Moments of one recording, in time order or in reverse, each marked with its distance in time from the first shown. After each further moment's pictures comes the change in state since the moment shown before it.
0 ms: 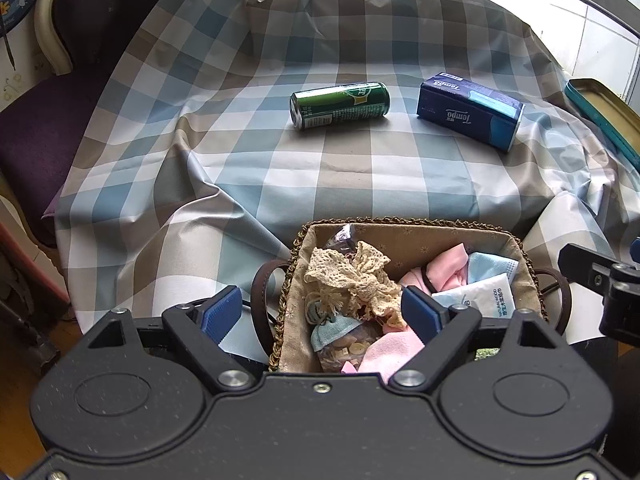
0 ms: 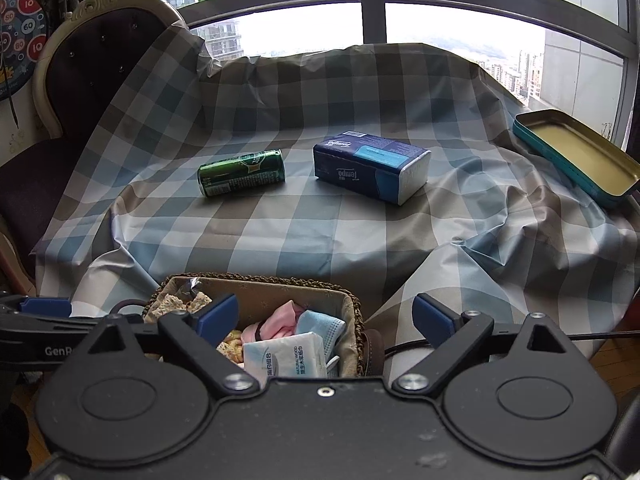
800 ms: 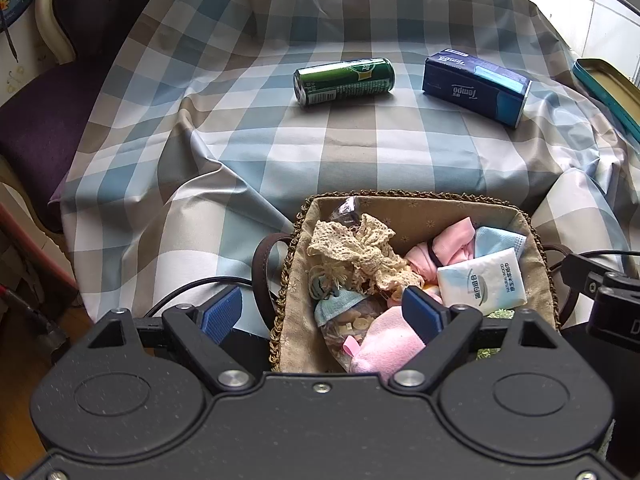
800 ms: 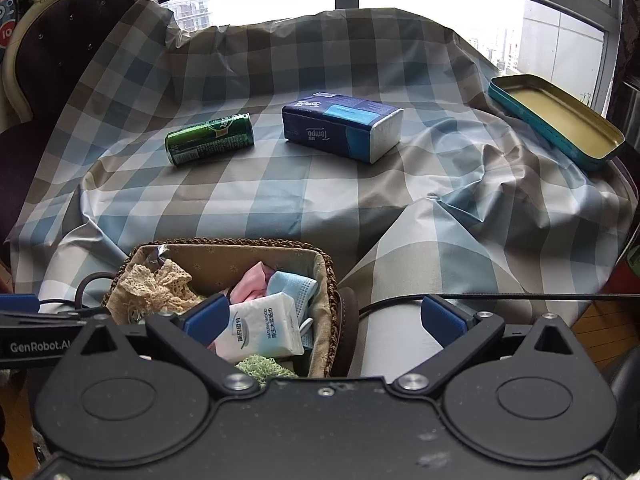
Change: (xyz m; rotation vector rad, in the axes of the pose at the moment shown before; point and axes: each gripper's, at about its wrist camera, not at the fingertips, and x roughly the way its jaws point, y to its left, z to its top) left arm 0.003 -0.004 -0.009 0.004 0.056 0.030; right arm 0.013 -0.006 -0.016 0.034 0.087 -0.079
